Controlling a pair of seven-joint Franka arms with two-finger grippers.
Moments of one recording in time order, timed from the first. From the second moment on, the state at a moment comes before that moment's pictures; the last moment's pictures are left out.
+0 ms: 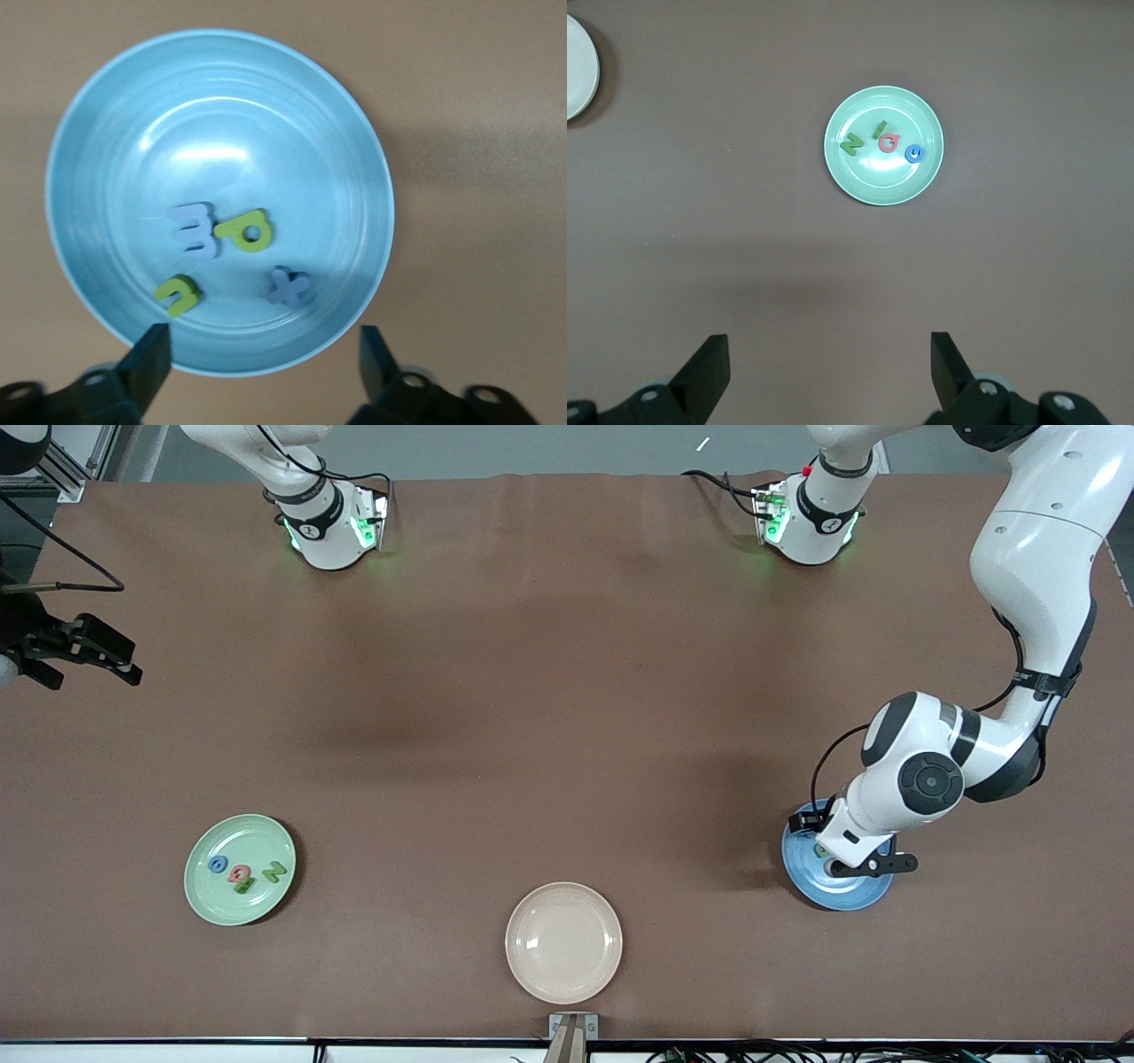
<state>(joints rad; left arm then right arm) 0.35 0.72 -0.63 -1.61 0.53 2.09 -0.52 0.02 -0.06 -0.06 -1.67 0.02 1.70 -0.06</state>
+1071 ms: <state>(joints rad) 0.30 0.22 -0.62 -1.44 0.30 1.58 -0.27 0.03 -0.04 -0.07 -1.56 0.02 1.71 -0.04</state>
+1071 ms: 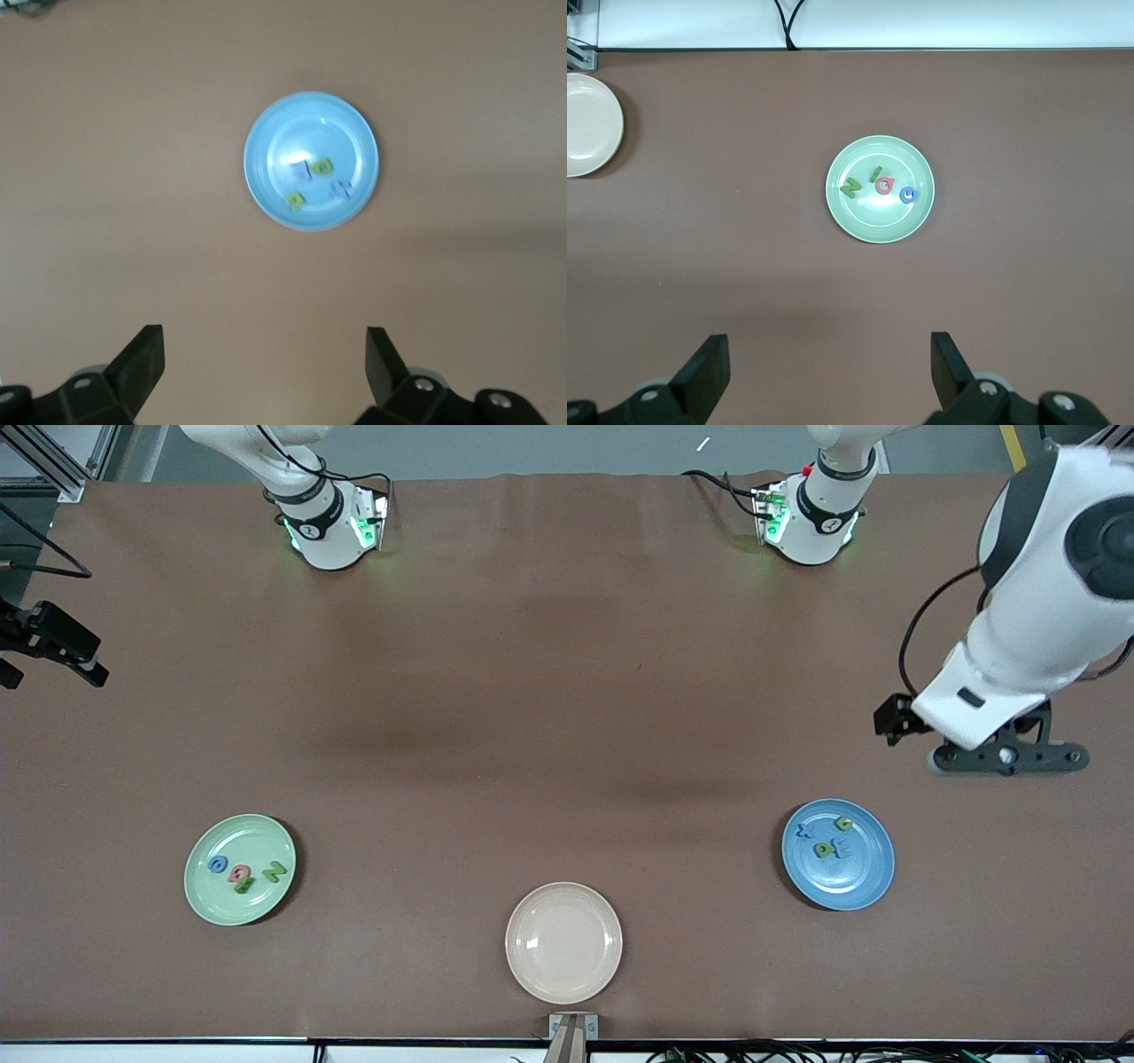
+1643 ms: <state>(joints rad) 0.09 0.02 -0.22 -1.62 0.05 1.58 -0.17 0.02 -0.03 -0.08 -1.48 0.01 1.56 -0.04</state>
